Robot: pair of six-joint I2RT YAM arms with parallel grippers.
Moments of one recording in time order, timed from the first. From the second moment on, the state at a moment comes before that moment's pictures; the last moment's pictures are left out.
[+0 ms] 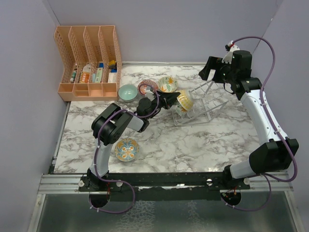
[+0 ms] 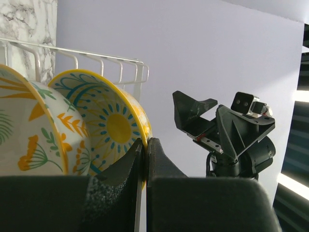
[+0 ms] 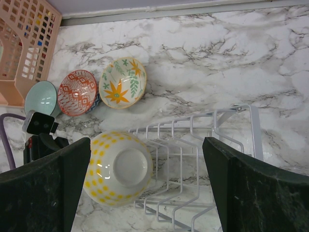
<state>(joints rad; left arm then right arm) -0.64 2.08 0.95 1.29 0.18 -1.87 0.12 1.45 1.47 -0.47 -0.18 0.25</state>
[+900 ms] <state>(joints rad) -0.64 2.10 1.01 1.19 0.27 -1.84 0.12 1.45 1.47 -0.47 -0.19 0.25</state>
